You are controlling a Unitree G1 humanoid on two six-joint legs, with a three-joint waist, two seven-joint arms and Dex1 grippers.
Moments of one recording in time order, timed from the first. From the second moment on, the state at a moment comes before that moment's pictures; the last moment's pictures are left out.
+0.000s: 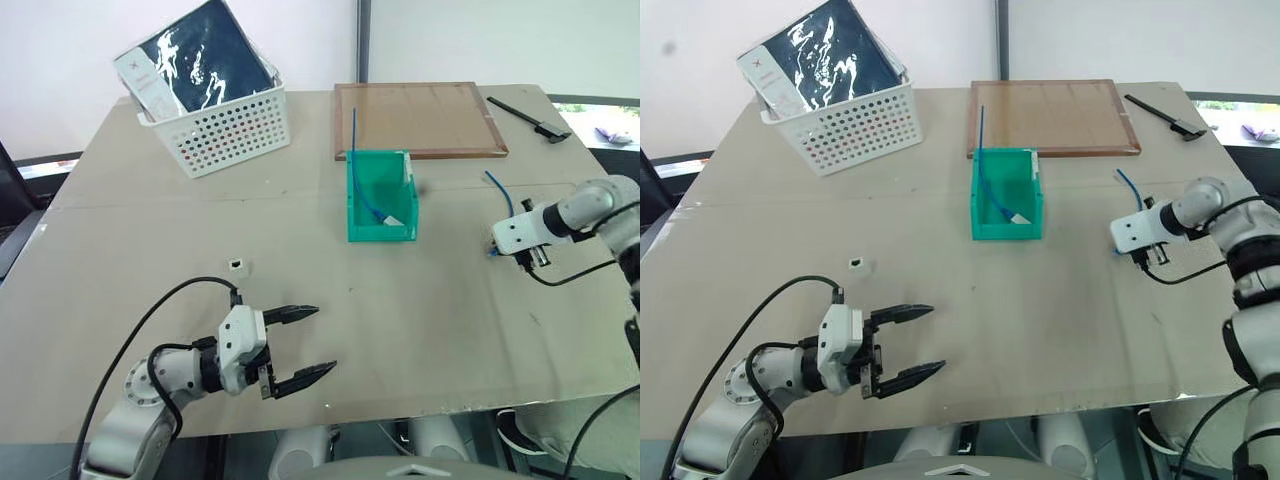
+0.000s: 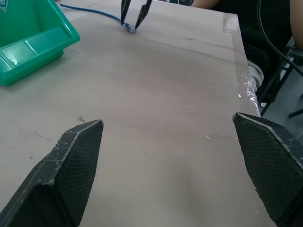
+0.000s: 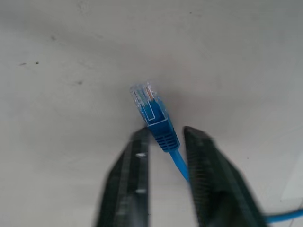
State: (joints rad) left arm 0.28 0.65 0.03 -0.44 -0.47 0.09 -1.06; right arm -1.03 -0.81 0.48 1.00 -0.44 -0.62 1.26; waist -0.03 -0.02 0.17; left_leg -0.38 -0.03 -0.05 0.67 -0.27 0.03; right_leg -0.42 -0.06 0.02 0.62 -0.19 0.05
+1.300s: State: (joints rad) left arm 0.00 0.69 -0.08 -0.32 -0.31 0.25 -0.93; right arm -0.45 -0.50 0.18 -0.29 0.09 0.53 1.27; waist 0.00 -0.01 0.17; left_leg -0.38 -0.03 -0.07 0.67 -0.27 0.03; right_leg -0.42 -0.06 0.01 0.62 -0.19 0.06
